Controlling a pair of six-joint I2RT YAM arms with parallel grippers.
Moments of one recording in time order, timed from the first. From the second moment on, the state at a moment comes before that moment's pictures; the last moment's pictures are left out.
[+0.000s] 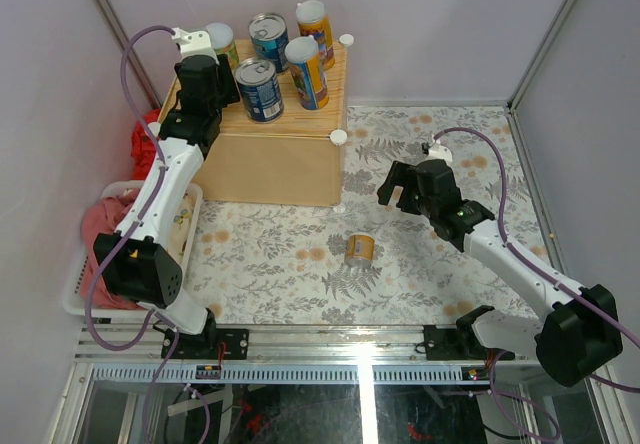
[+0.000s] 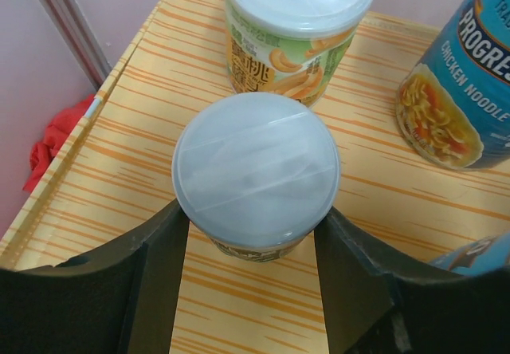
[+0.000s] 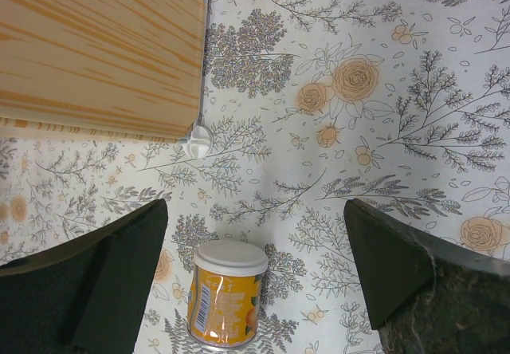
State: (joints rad) left arm -0.15 1.58 1.62 -0.28 -0.33 -0.18; right arm 0.48 1.17 0.83 -0.27 0.15 0.60
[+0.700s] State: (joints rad) left arm -0.15 1.59 1.62 -0.26 -0.42 -0.18; right arm 0.48 1.17 0.83 -0.27 0.14 0.60
